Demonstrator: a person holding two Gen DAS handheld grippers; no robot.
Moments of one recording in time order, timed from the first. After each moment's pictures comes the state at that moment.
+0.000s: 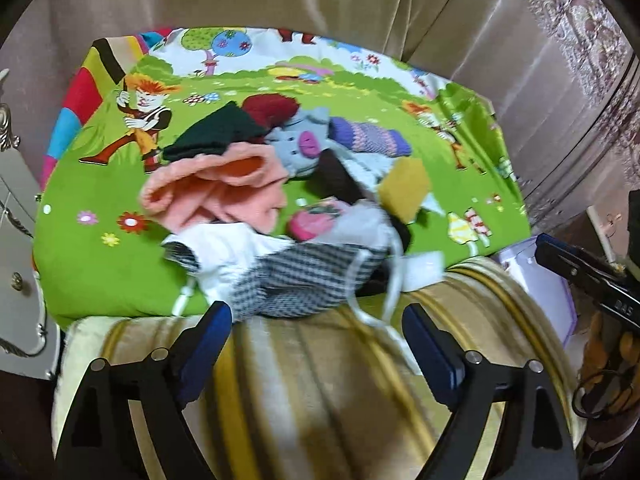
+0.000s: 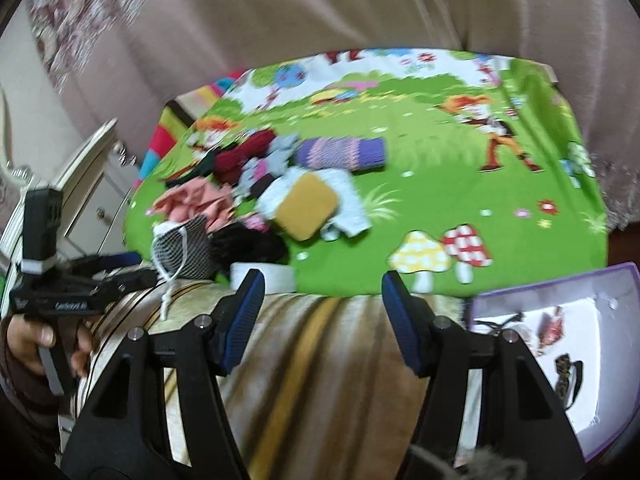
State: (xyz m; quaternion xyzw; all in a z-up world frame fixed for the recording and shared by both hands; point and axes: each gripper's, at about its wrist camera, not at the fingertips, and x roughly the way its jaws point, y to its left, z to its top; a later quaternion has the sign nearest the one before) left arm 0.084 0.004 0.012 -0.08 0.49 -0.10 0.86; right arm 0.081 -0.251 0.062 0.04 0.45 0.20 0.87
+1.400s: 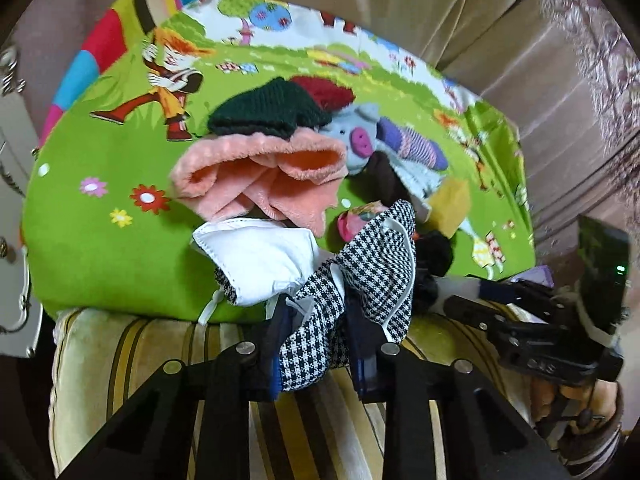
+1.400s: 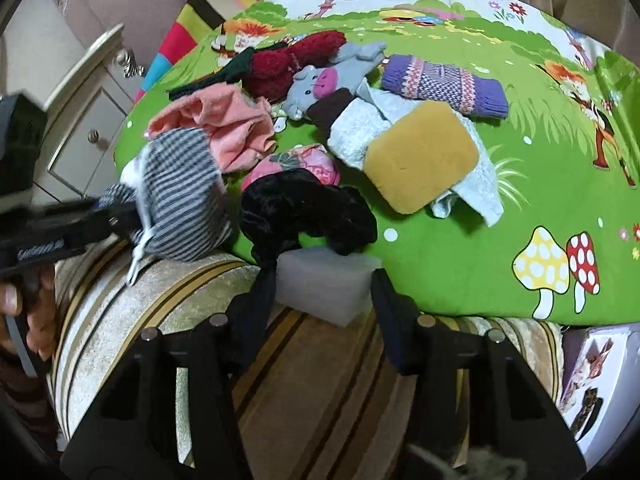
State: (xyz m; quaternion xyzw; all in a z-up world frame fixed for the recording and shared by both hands) left arm 0.096 0.052 -0.007 -0.17 0.51 -0.09 0.84; right arm 0.128 -0.153 -0.011 -0.03 0.55 0.25 0.80
